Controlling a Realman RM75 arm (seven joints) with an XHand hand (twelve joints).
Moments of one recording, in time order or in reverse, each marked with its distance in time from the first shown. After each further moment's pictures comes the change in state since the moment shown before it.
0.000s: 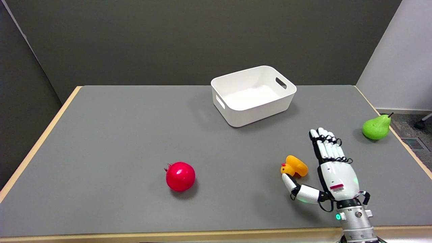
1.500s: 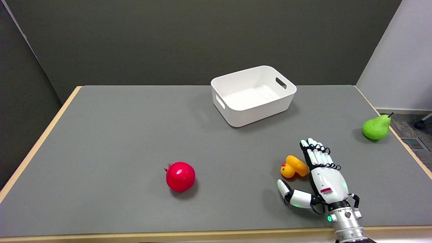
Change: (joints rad) arm 0.035 -0.023 -0.022 -0.049 0.058 -0.113 0.015
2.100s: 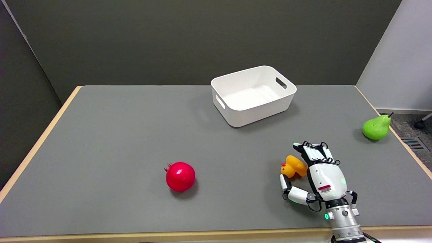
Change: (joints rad) arm 0.043 -0.035 -0.001 -0.072 -0.078 0.073 0.001
